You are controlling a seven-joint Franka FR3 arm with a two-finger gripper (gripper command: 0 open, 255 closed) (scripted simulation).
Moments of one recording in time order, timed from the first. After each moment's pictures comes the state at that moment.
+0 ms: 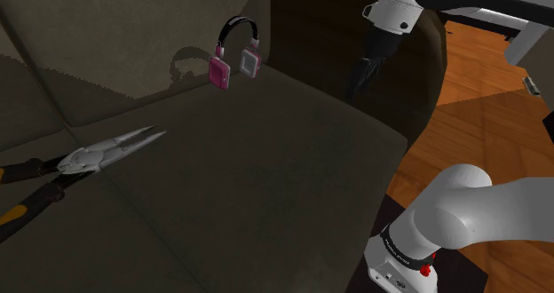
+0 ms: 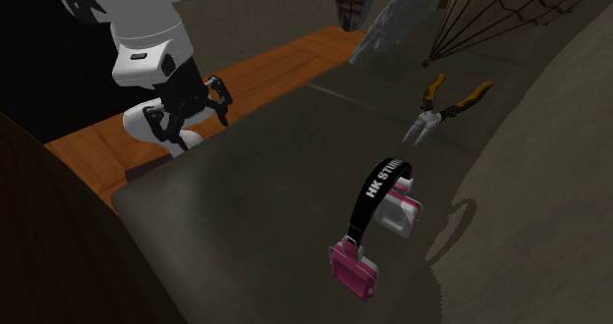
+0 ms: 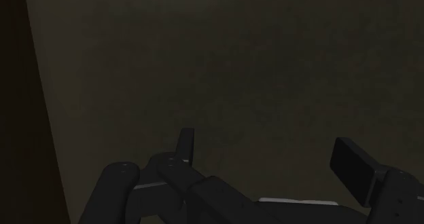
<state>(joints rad) 0.01 -0.77 0.00 -2.31 0.09 1.57 -0.17</state>
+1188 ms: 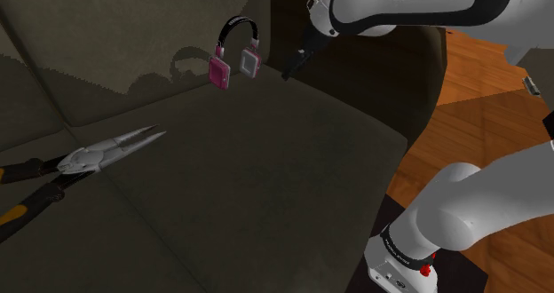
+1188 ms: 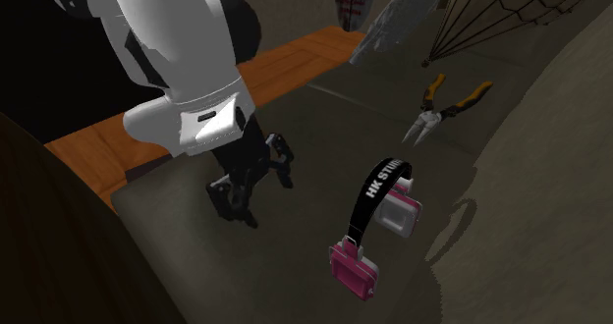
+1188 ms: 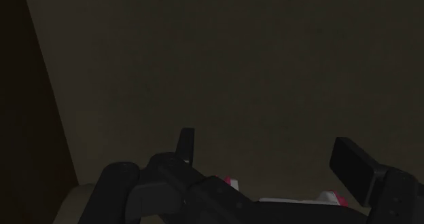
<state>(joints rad) 0.07 -0.39 0.01 -2.23 0.13 2.20 -0.33</state>
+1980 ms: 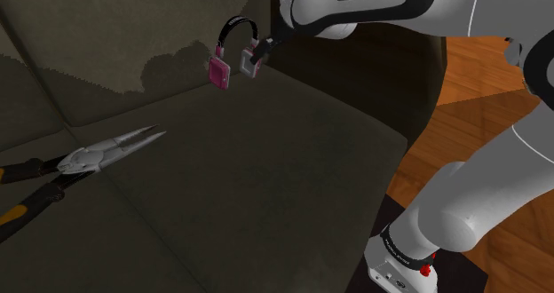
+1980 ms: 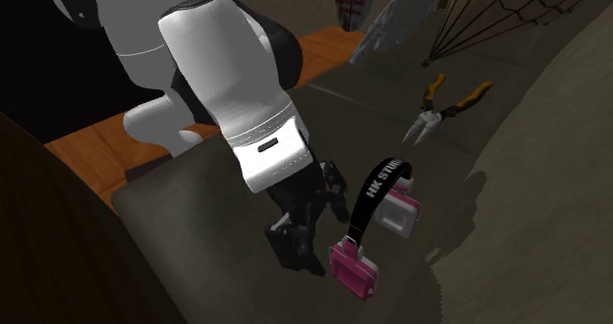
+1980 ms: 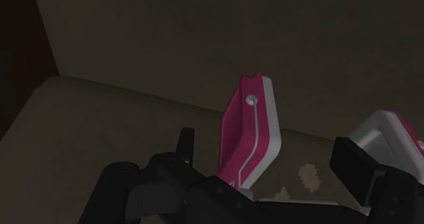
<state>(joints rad) 0.11 -0.13 0.01 -2.05 0.18 2.48 -0.44</state>
